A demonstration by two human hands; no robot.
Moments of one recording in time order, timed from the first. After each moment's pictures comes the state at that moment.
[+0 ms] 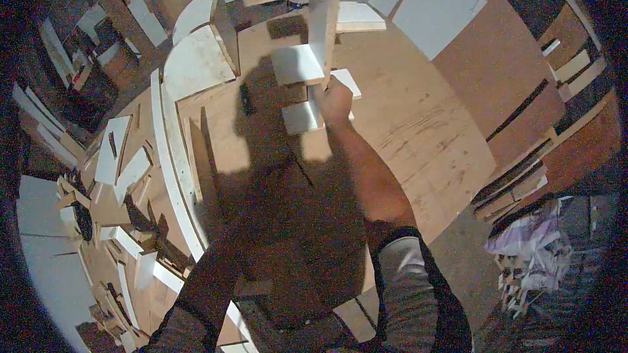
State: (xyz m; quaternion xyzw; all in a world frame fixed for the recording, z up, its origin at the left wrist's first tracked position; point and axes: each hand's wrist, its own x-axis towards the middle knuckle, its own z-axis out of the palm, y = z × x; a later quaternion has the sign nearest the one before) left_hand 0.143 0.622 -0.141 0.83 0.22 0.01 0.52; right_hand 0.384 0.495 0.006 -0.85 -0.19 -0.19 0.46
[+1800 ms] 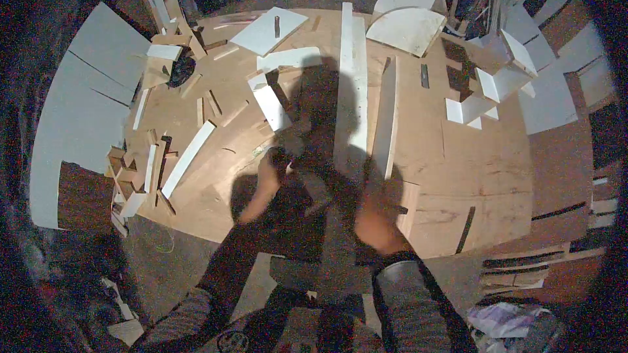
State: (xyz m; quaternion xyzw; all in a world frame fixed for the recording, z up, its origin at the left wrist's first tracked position) left_hand -0.340 0.745 -0.011 0.69 0.43 0.25 0.52; right_hand -0.158 0.702 -0.074 -0.65 -0.30 0.51 0.47
